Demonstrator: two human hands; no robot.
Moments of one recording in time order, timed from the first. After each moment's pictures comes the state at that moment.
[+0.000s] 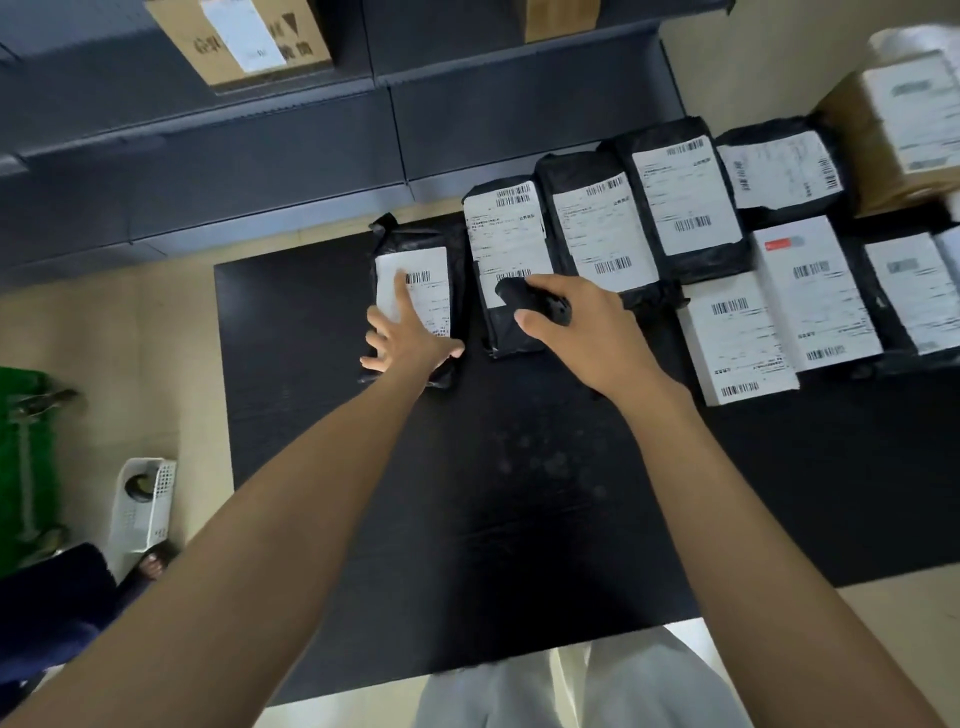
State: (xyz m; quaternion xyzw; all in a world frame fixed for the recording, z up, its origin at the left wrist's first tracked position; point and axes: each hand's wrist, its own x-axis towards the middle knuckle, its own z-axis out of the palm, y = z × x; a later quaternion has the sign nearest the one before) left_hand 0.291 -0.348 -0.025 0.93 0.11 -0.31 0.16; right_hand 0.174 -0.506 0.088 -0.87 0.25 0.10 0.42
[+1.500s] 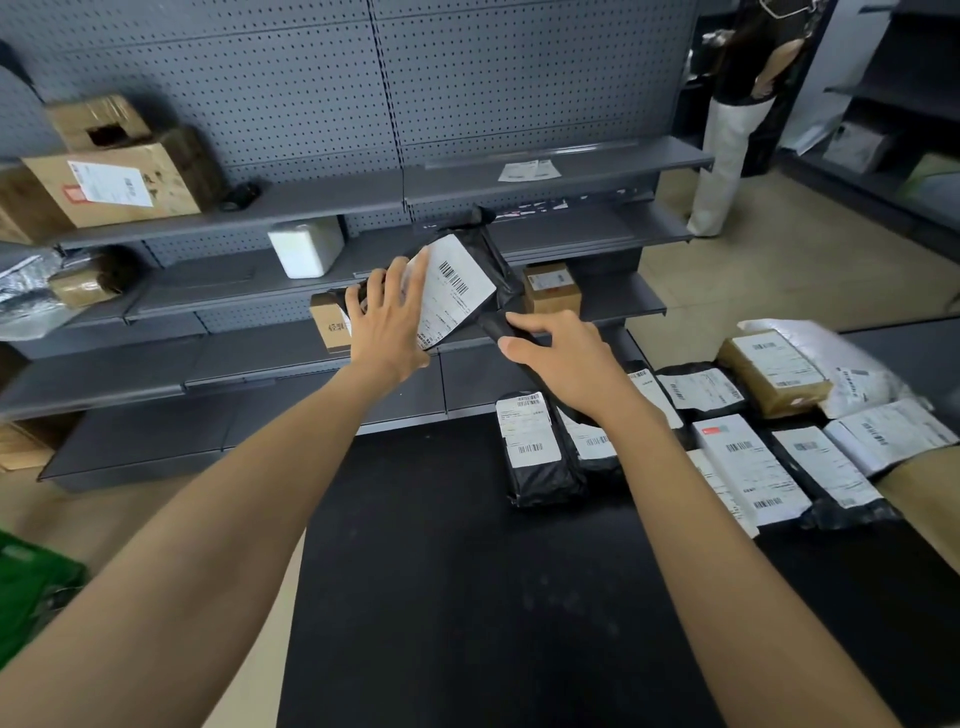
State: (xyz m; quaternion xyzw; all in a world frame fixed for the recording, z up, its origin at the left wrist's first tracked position) left_hand 0.324 -0.290 0.250 0.94 -0.28 0.20 0.02; right_hand 0.139 -0.445 0.300 -0.88 0.16 -0.09 0.44
